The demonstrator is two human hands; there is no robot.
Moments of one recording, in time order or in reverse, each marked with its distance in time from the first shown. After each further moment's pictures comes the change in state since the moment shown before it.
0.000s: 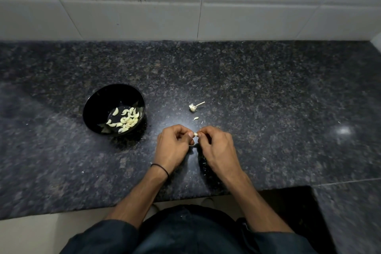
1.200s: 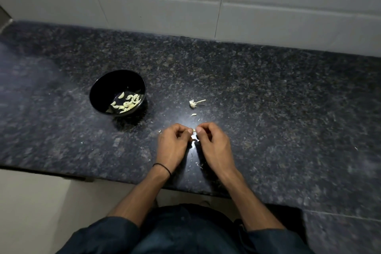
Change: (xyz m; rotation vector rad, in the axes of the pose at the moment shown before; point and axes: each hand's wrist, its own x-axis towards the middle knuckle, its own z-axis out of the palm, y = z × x) left_hand -0.022 0.001 0.050 -0.033 0.267 -0.056; right_hand 0.014 0.050 -0.009 0.275 -0.142 0.005
